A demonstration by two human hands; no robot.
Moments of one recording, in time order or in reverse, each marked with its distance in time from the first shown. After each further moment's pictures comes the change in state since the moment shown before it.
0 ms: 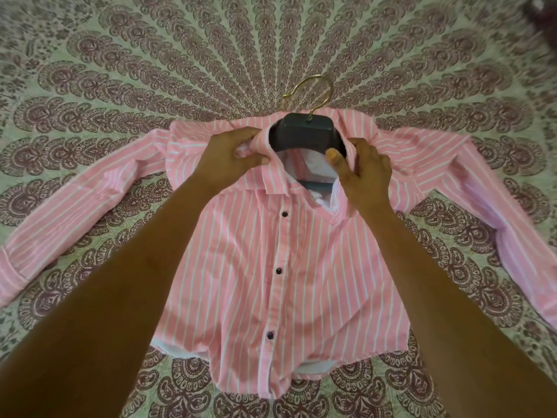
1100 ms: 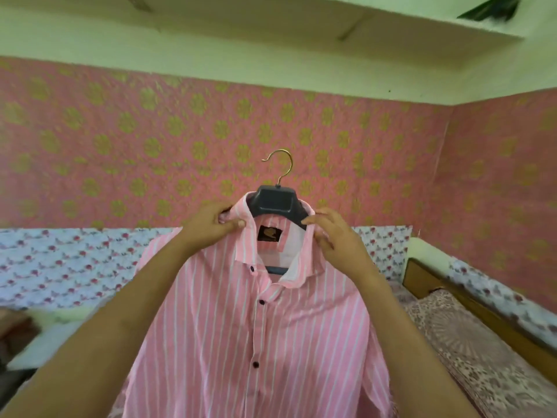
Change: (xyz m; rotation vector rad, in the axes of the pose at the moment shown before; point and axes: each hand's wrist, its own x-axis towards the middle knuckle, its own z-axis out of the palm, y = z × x) left_hand -0.246 0.456 -0.293 0.178 0.439 0.467; right_hand -0.124 -0.314 -0.494 -0.039 0.283 -0.860
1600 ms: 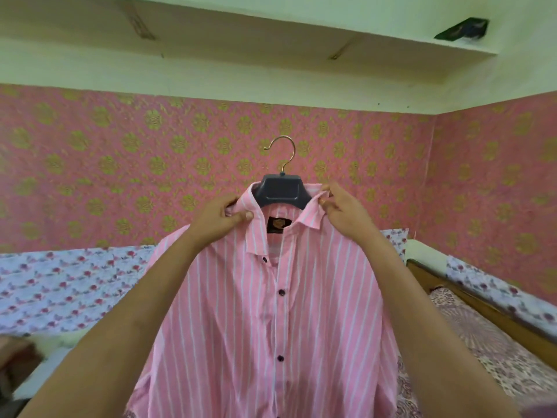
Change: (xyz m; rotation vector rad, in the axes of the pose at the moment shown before) left_hand -0.001 0.000 -0.056 -0.021 0.062 0.068; right_hand 0.051 -0.066 -0.029 0.084 -0.007 0.246
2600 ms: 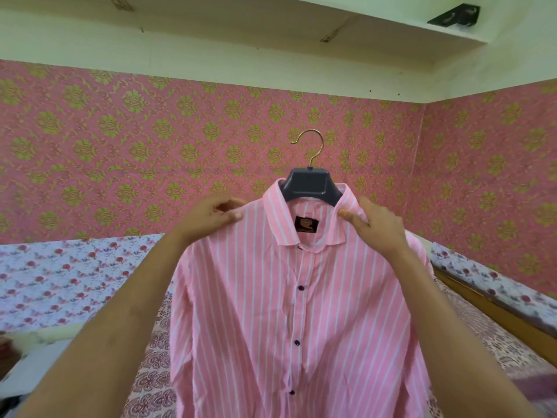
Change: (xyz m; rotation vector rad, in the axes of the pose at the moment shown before) left_hand 0.003 -0.038 0.001 -0.150 -0.176 0.016; right_hand -0.037 0.049 -0.002 -0.447 0.153 0.112
